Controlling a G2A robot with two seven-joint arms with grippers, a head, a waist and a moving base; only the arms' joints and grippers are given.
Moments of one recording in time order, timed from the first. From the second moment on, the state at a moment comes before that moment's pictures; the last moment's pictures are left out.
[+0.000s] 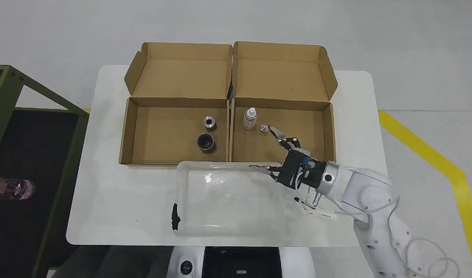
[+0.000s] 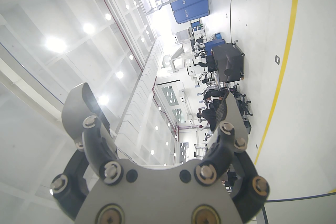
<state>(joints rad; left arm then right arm) -0.19 -0.18 -0.57 -1.44 2.04 -0.23 0.13 -1.45 -1.21 1.38 -2.01 -1.52 -0.80 0.05</state>
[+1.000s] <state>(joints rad) -0.19 -0.18 -0.57 -1.44 2.04 -0.23 0.13 -1.84 -1.17 1.72 -1.97 -1.56 -0.65 -0.38</state>
